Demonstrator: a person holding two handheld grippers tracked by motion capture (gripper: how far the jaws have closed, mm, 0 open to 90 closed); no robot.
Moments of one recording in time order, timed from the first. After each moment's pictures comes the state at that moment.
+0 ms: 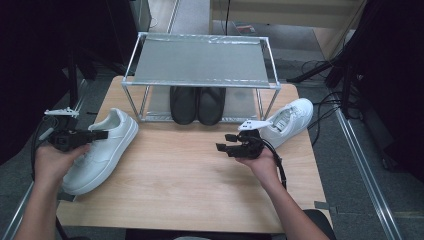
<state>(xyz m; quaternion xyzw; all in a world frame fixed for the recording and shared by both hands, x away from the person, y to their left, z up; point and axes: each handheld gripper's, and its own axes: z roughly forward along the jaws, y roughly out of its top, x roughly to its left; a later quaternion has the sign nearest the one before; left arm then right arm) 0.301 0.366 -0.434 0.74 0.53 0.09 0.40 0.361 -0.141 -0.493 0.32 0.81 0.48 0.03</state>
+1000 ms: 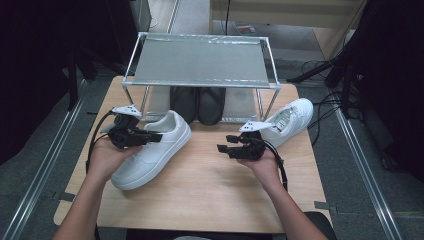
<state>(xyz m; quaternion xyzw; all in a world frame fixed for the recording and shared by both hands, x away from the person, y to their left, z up) 0.323 0.223 -0.419 0.82 0.40 0.03 0.40 0.355 -0.144 -0.491 0.33 0.81 0.48 0.04</state>
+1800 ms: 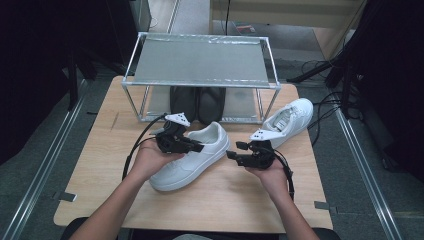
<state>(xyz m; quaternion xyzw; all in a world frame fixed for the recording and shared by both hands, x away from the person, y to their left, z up) 0.337 0.120 -0.444 0.86 0.30 -0.02 0.41 0.331 -0.169 -0.495 0.35 0.81 0.47 0.06</state>
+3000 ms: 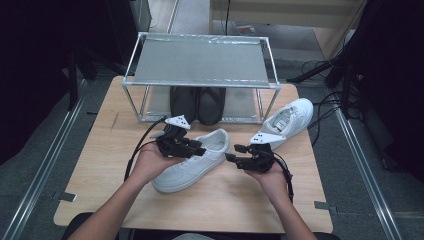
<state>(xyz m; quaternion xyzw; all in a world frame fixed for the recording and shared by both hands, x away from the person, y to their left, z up) 0.325 0.124 -0.443 0.85 0.31 -0.01 0.42 0.320 -0.166 -0.493 0.35 0.81 0.48 0.06</state>
